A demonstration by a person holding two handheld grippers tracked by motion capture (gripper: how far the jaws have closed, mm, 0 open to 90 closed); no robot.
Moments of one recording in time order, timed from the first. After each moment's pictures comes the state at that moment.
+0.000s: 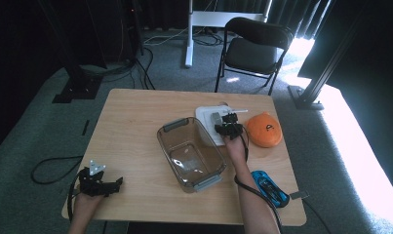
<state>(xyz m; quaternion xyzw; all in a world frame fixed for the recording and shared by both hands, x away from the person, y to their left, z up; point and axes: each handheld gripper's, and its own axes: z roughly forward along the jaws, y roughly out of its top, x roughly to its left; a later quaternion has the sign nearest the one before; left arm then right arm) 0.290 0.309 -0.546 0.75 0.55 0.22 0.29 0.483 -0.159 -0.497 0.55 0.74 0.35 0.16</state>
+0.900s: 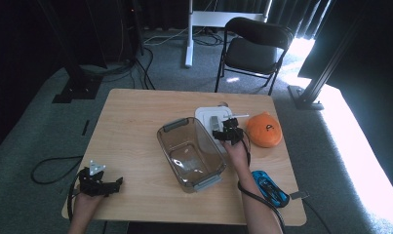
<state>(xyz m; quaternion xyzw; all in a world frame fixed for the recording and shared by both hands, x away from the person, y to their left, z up) 0.290 0.309 -0.546 0.75 0.55 0.22 0.29 0.465 -0.165 -0.497 0.54 0.74 0.36 0.14</state>
